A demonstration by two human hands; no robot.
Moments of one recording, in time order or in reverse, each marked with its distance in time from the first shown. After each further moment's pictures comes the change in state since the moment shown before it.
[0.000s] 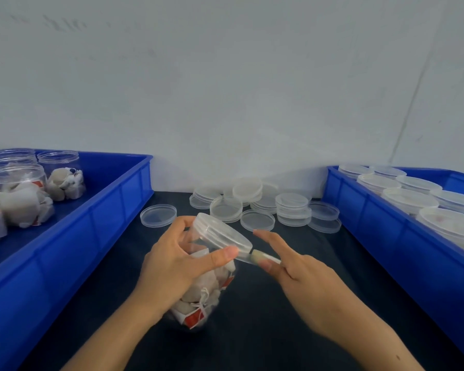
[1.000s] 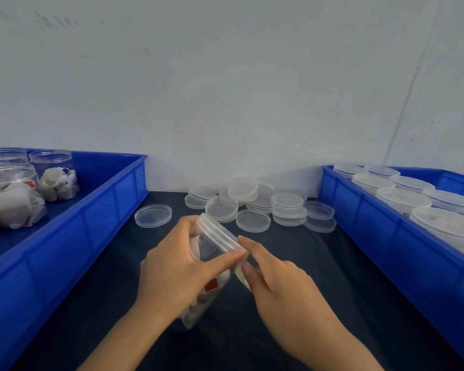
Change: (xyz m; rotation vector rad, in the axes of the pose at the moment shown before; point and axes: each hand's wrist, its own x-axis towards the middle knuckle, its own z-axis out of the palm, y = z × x) left_hand -0.003 0.005 0.014 0.364 0.130 0.094; right_hand -0.005 -0.019 0.020 0.118 0.045 0.003
